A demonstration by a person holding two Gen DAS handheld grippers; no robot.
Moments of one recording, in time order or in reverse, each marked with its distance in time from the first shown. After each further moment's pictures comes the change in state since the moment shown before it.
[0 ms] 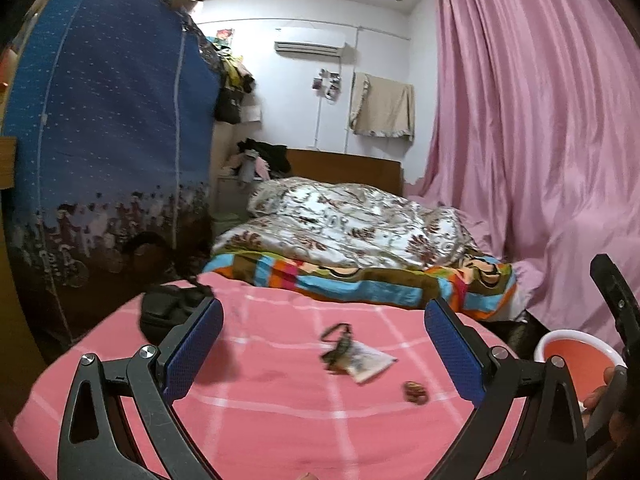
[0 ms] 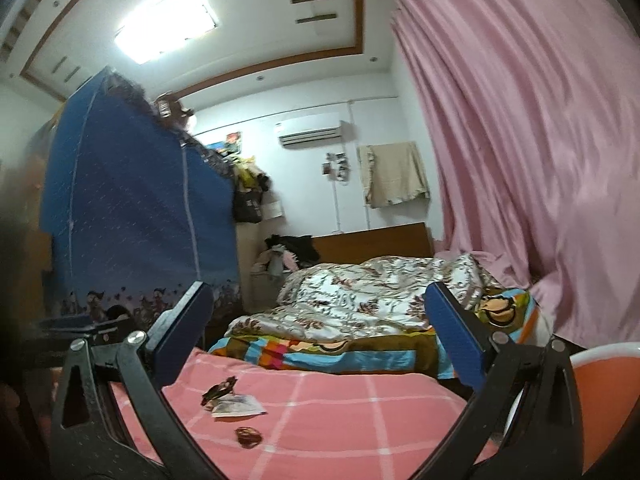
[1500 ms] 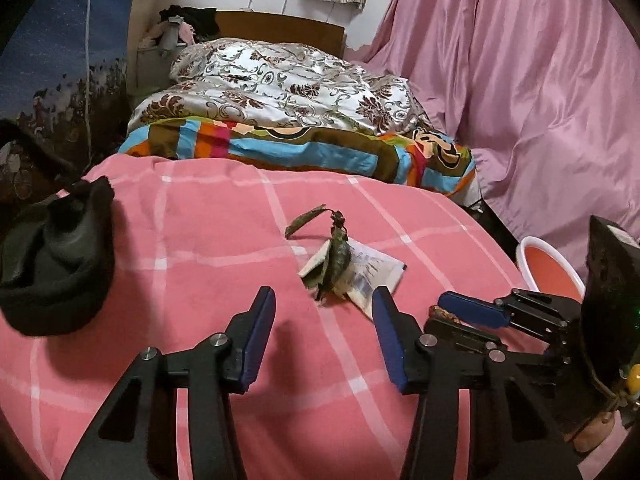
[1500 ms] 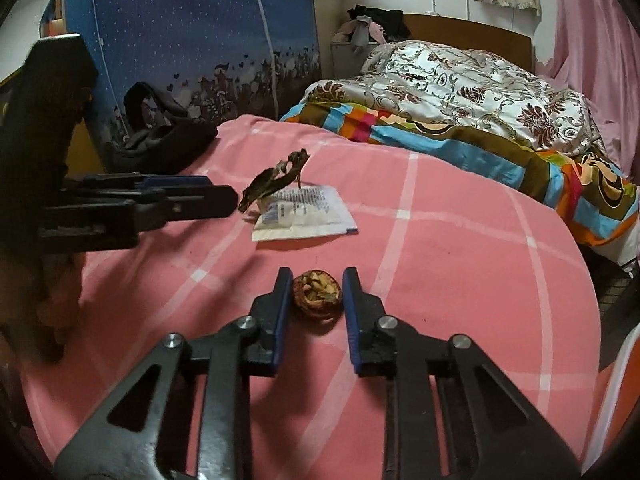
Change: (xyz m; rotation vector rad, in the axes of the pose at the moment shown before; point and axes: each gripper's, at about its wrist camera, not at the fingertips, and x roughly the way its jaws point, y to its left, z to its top) left arm 0.141 0.013 -0.024 0.017 0.557 -0.290; right arm 0.139 0.039 -0.119 -0.081 0.890 0.310
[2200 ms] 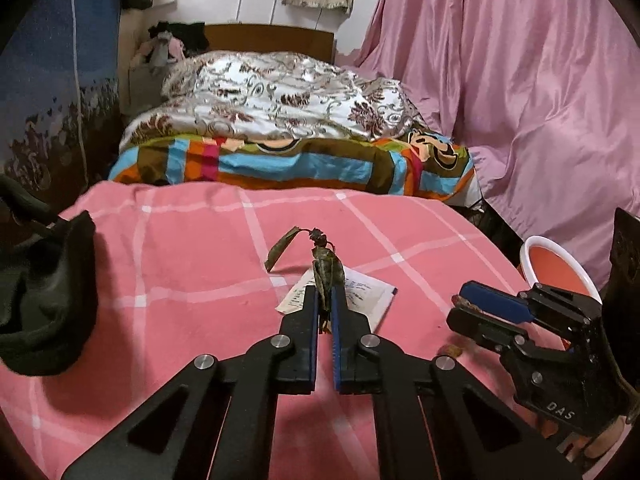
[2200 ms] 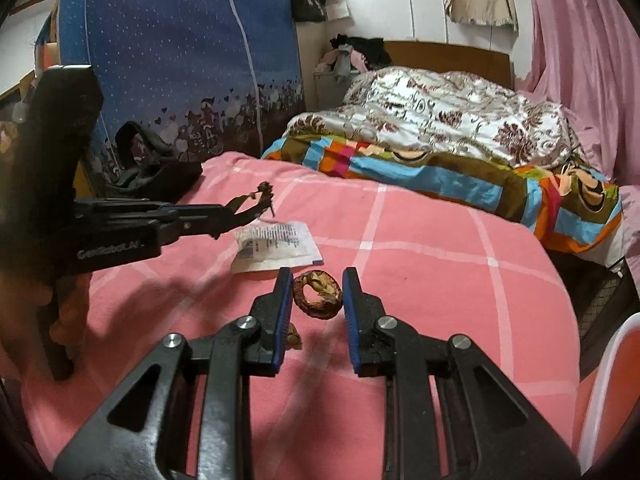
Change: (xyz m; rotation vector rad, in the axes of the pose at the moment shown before) left arm 0.008 -0.021 0.010 0.063 -0.038 0.018; right arm -0.026 -0.010 0.006 0.030 -0.127 -0.051
